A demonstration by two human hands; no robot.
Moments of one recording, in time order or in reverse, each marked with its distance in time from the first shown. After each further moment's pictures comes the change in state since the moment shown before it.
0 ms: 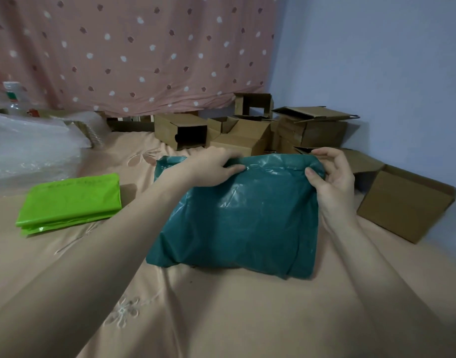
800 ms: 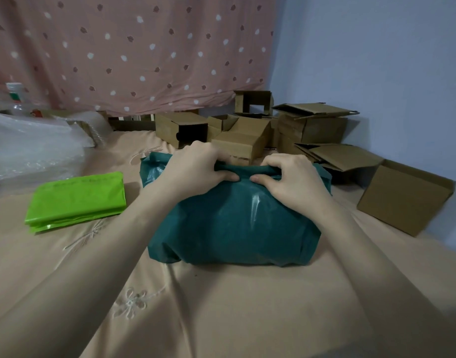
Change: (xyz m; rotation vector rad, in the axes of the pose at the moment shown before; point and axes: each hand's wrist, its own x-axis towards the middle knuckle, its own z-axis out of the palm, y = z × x) left_hand -0.047 0.008 -0.008 0.085 0.276 -0.015; right_hand -0.006 -0.031 0.043 -0.950 -0.463 -0.290
